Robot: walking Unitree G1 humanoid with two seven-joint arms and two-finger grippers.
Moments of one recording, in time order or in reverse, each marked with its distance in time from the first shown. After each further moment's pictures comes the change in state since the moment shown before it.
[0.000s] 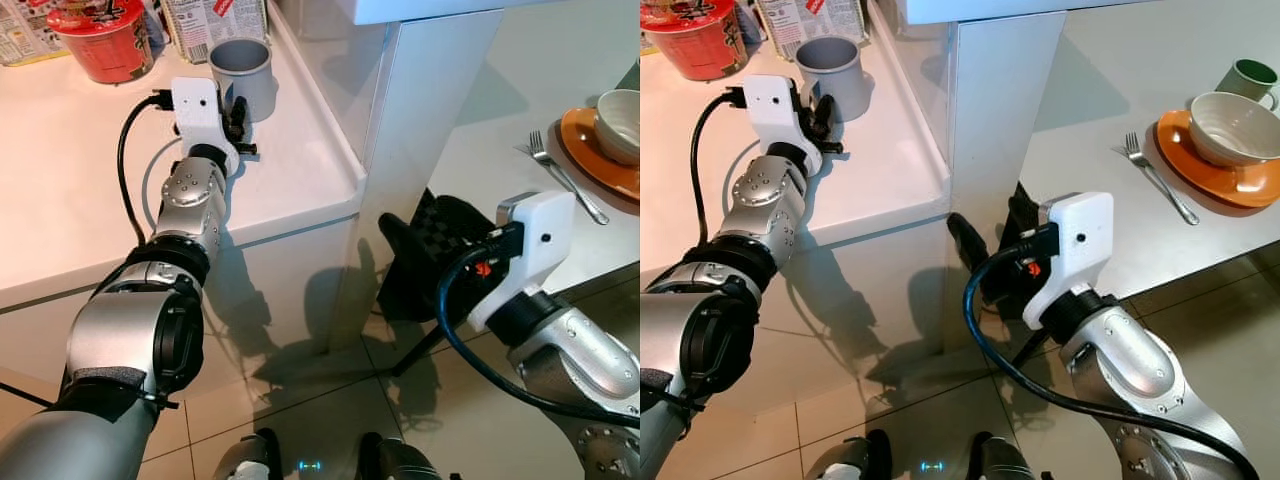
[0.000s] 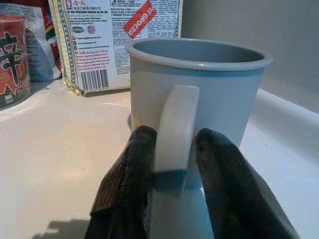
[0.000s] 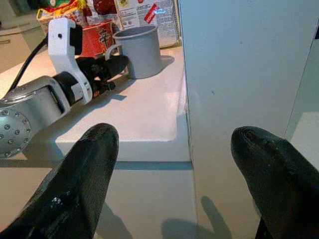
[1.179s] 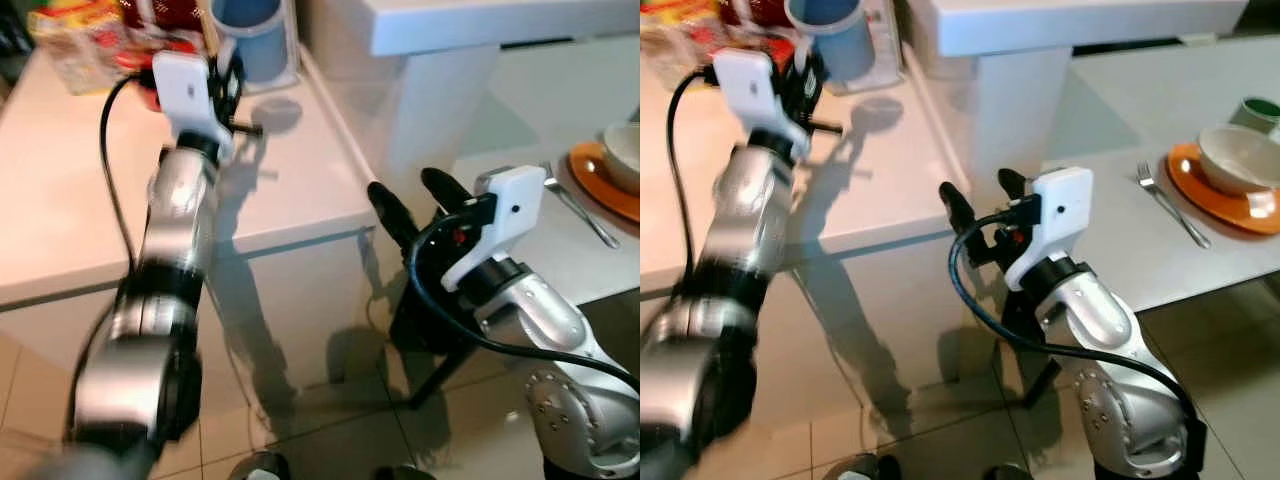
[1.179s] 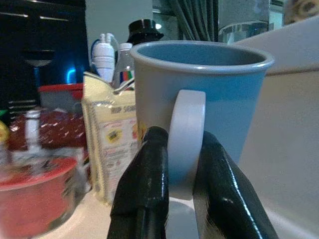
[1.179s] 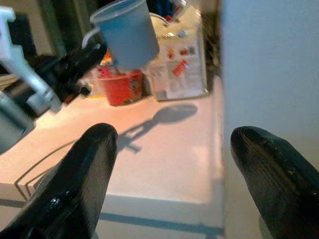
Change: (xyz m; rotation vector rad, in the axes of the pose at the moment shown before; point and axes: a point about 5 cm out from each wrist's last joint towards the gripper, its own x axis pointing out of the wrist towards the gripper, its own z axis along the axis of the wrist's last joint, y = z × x) left arm -0.026 -0.006 0.025 0.049 -0.246 -0.137; right arm 0.038 -0.010 -0.009 0.003 -0.102 0.019
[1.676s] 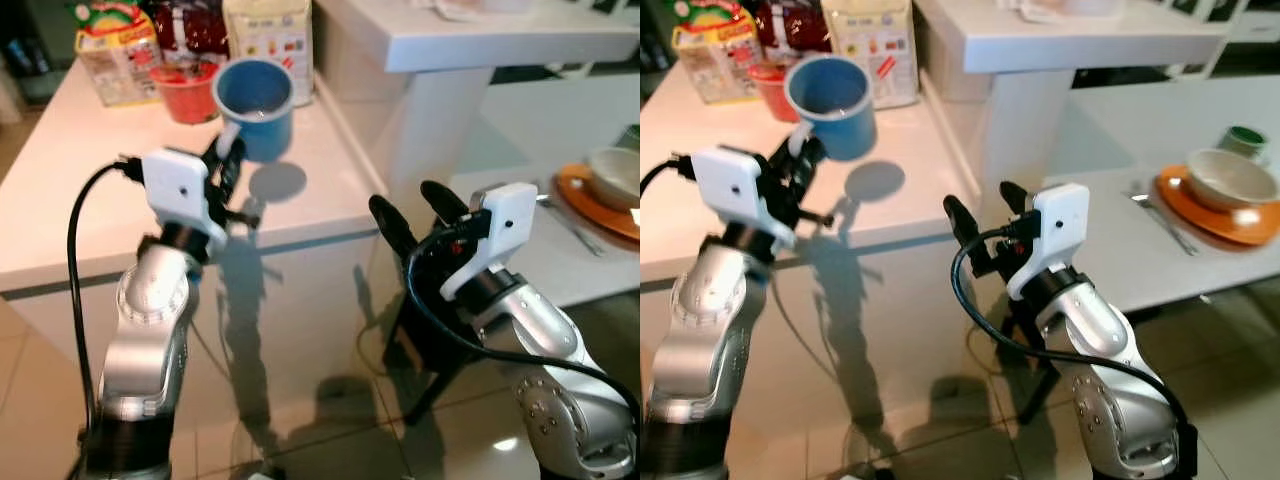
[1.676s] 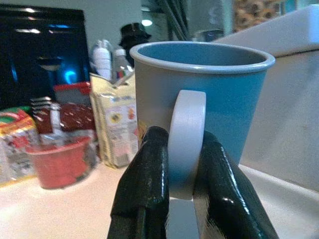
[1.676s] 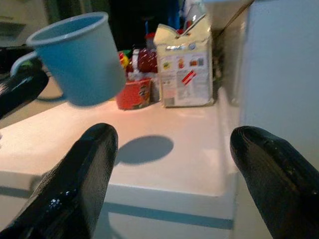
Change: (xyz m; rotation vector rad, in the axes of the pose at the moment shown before) left arm -0.096 -0.028 0.019 0.045 0.101 -0.056; right arm -0.004 -0.006 -0.016 0.008 0.007 -0.014
